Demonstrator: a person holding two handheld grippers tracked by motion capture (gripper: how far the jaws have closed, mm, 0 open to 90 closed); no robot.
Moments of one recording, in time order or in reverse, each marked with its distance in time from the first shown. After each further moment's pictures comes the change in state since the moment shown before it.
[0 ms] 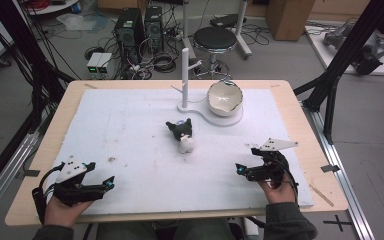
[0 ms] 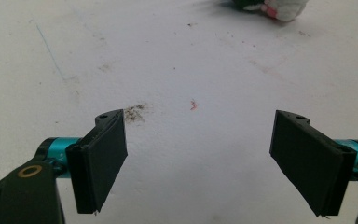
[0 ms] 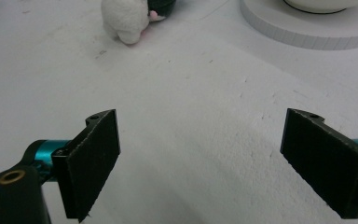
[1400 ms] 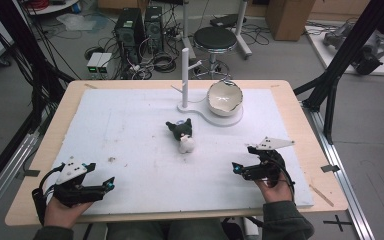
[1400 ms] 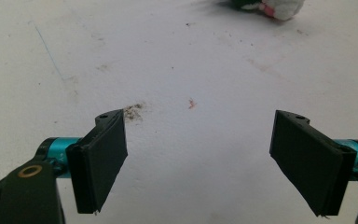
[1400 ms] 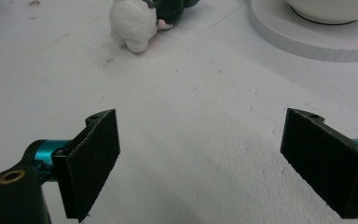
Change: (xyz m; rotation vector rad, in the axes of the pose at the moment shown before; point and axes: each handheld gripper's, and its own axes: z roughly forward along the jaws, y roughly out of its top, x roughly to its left) left arm -0.002 -0.001 -0.002 -0.004 0.002 0.004; right arm 0.005 0.006 0.006 -0.016 0.013 -0.012
